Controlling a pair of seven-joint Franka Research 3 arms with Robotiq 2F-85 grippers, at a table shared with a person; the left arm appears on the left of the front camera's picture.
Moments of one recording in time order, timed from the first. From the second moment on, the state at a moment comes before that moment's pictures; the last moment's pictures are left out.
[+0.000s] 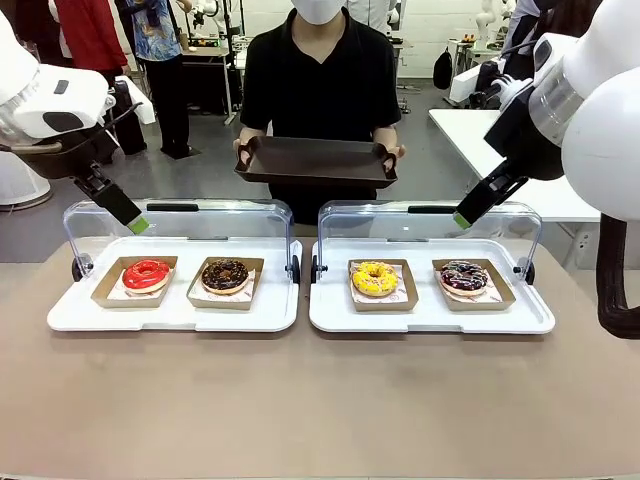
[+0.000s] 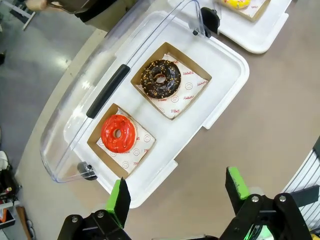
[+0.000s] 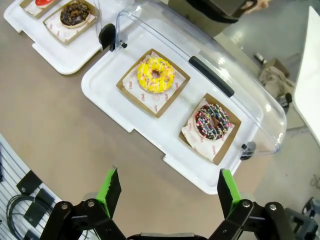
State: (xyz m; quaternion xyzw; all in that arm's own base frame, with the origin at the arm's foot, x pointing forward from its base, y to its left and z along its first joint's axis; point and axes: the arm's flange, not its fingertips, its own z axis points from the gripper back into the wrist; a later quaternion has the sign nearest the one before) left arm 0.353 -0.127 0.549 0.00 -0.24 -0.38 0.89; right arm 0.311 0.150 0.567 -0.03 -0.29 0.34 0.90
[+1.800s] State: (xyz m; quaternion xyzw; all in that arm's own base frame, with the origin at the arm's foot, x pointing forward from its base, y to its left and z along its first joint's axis) left arm 0.399 0.130 0.583 -0.35 -0.35 -0.50 0.71; right arm 0.376 -0.104 0.569 0.38 -0.40 0.42 0.72
